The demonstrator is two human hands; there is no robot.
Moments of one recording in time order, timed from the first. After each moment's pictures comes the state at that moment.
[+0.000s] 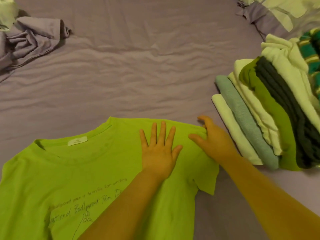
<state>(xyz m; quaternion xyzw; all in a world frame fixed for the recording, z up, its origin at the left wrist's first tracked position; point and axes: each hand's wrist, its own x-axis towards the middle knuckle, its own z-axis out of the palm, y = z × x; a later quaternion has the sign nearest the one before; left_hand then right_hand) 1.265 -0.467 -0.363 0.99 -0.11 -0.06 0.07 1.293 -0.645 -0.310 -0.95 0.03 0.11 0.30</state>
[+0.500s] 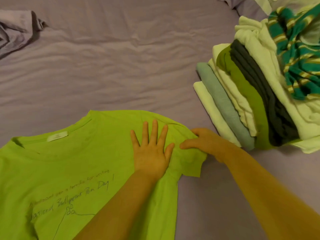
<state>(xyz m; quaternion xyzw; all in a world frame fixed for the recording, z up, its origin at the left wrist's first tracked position) 1.234 -0.493 -0.367 0.99 -0.11 -0.06 0.06 1.265 -0.661 -0.279 -0.79 0.17 0.37 0.46</state>
